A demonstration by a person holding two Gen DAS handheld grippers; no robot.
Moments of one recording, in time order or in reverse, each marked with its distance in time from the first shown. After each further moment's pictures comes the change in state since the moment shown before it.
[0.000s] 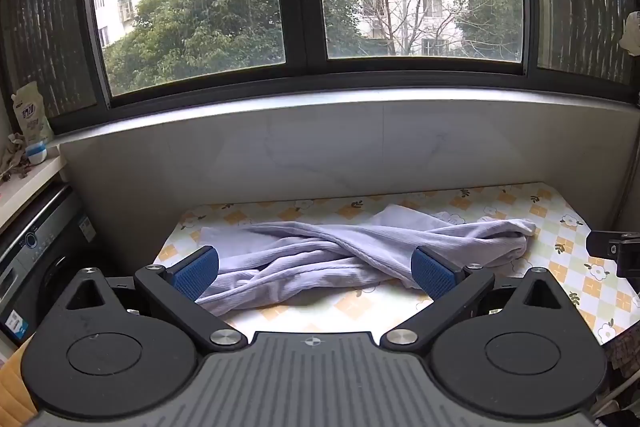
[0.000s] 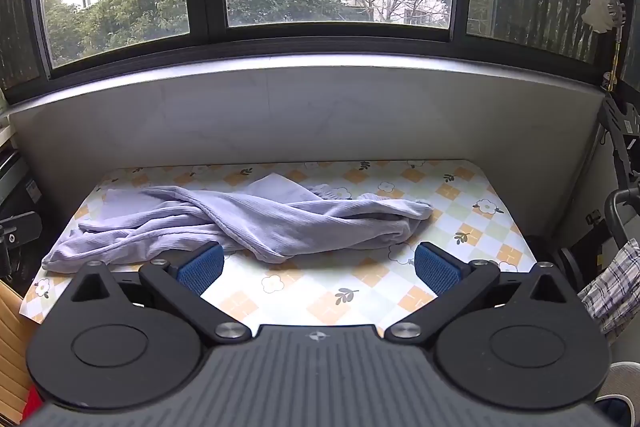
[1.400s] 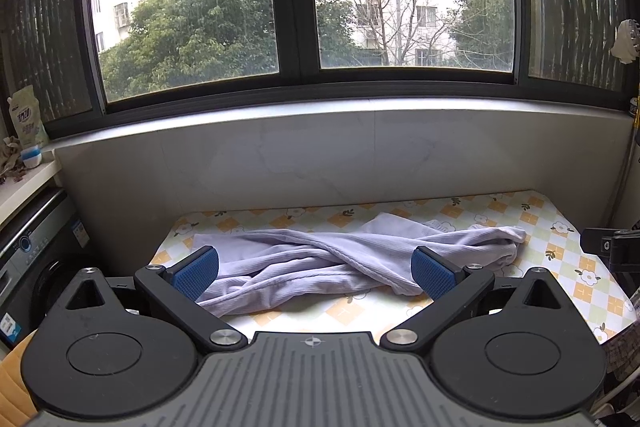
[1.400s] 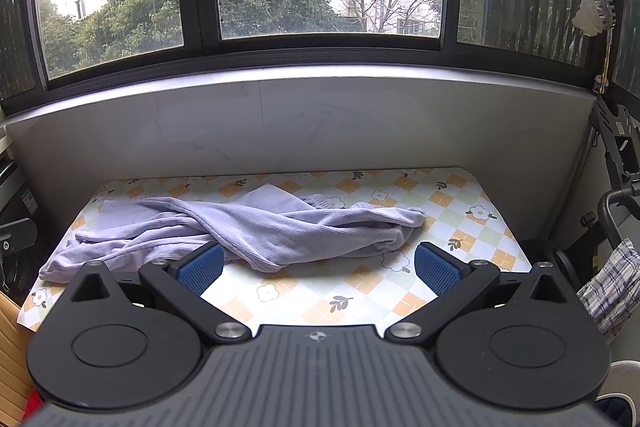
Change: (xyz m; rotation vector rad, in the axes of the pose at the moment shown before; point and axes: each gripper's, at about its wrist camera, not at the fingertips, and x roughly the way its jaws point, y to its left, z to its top) left arm -0.005 -0.004 -0.005 -0.006 -0.032 -0.007; right arm -0.010 -0.002 -0.007 0.026 -0.037 -0.009
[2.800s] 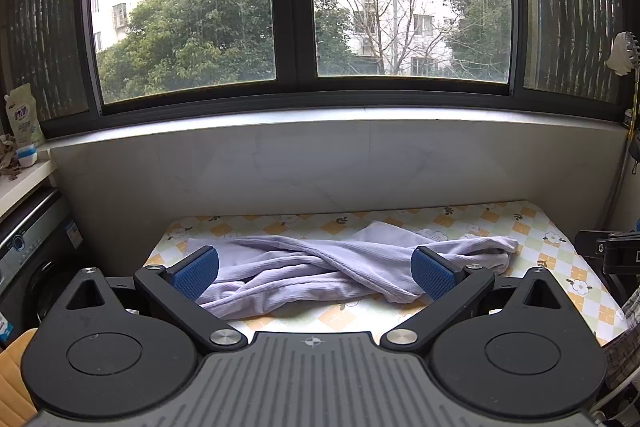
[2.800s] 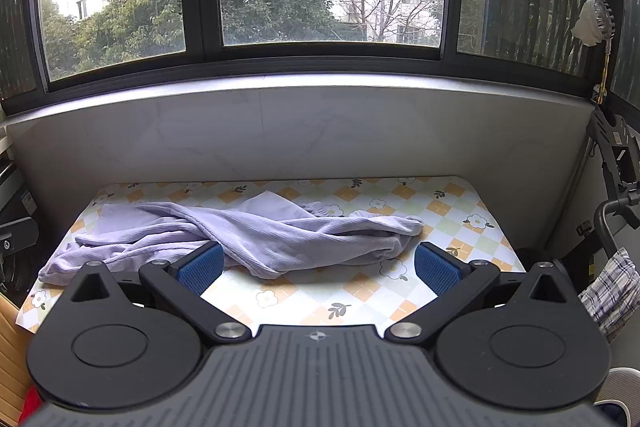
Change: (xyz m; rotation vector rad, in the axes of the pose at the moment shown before) left arm -0.001 0.005 0.002 -0.017 -0.023 -0.026; right arm -0.007 0.002 0.001 -0.013 -0.017 -0.003
